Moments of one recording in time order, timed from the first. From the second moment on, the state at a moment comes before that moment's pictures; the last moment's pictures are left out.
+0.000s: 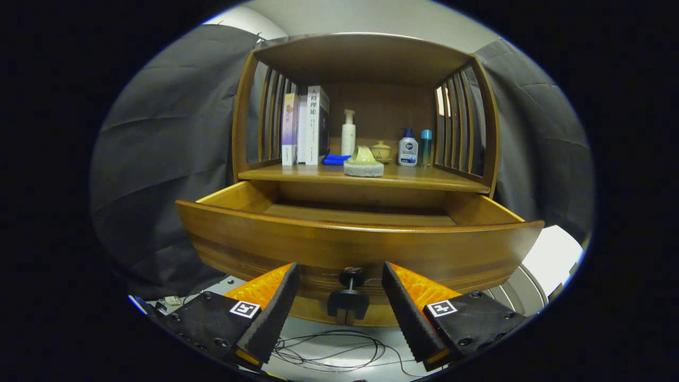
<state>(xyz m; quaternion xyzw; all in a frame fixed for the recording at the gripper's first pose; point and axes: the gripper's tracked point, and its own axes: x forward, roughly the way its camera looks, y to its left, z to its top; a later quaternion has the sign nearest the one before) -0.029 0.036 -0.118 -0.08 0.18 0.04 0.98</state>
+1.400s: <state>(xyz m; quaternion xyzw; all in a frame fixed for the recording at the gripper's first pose) 0.036 0.030 -0.126 -0.07 0.17 0.00 0.98</state>
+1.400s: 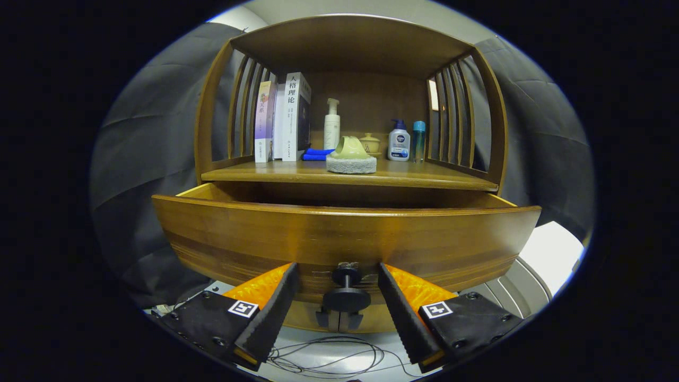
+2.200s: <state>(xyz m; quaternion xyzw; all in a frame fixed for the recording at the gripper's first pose) 0.103 0.031 -0.129 -0.05 0.15 -0.02 0.99</state>
